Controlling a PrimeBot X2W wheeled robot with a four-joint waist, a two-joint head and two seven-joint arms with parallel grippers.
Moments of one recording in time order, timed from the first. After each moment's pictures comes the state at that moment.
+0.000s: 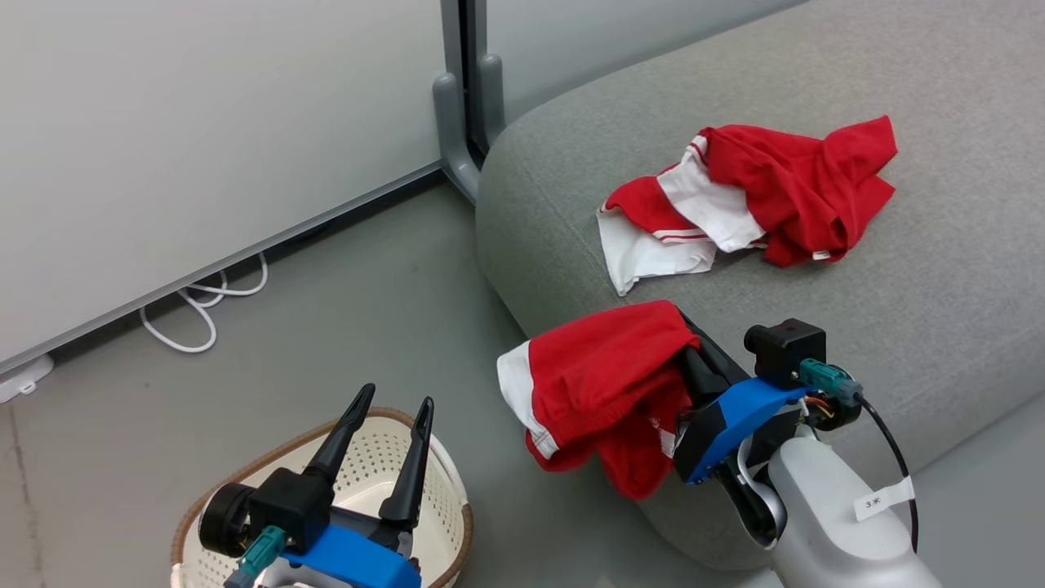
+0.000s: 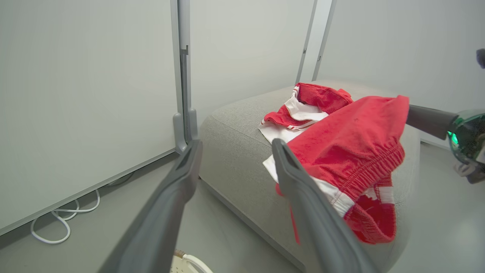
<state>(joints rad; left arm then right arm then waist) -0.08 0.17 -0.34 0.24 -0.29 -0.13 -0.26 -0.53 -0.06 0.34 0.75 0.32 0.13 -0.26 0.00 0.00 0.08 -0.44</state>
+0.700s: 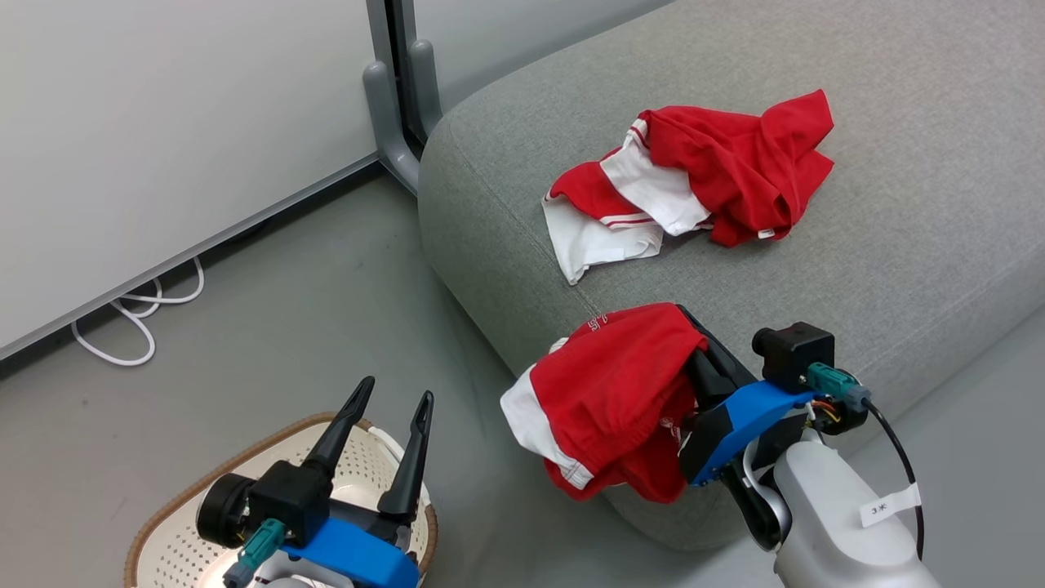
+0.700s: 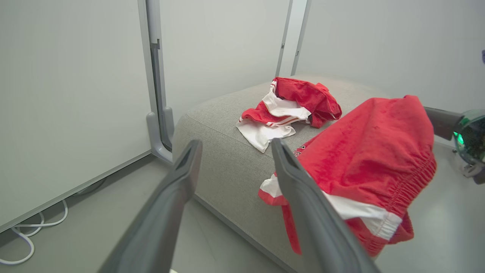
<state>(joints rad) -0.10 0.18 -0.35 0.24 -0.29 -0.13 -0.26 -0.51 -0.05 0.31 0.73 0.31 0.13 -0.26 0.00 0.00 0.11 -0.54</state>
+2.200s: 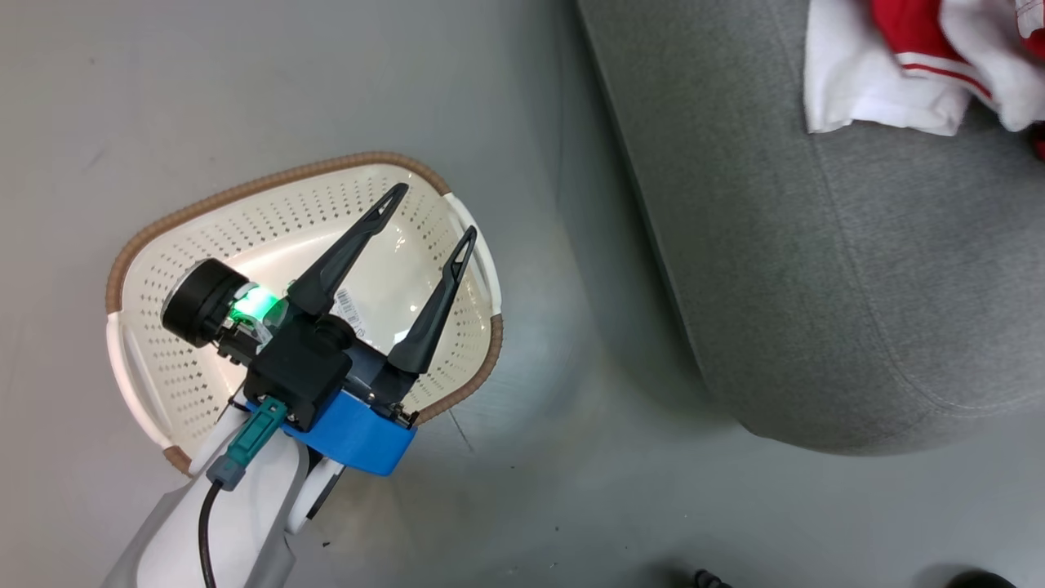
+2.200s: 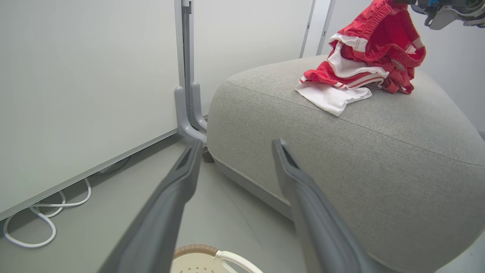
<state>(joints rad) -0.44 0.34 -0.52 0.08 -0.21 -0.13 -0.26 -1.06 -0.35 -0.47 0.81 0.15 0.13 -0.20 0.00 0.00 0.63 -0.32</state>
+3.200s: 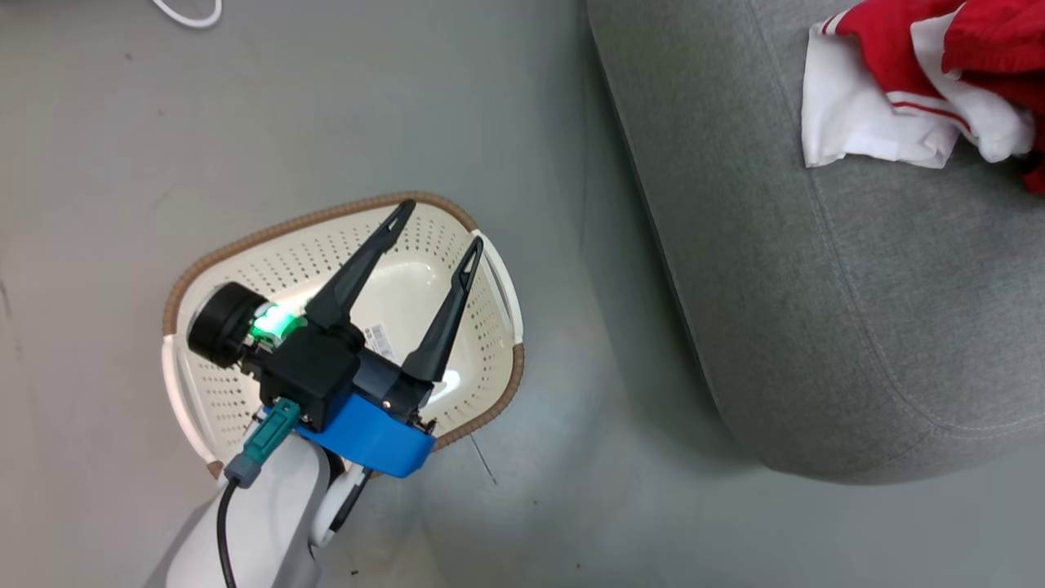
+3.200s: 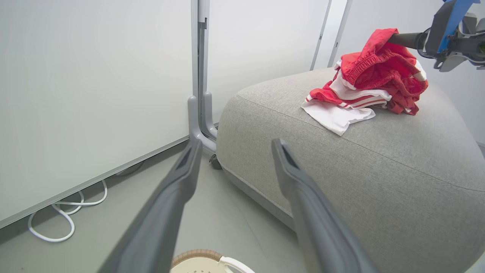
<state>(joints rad) -0.43 0.28 -0.50 0.12 -0.23 -0.13 -0.26 -1.01 -0.32 -0.40 0.95 0.04 0.13 -0.24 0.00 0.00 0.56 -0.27</state>
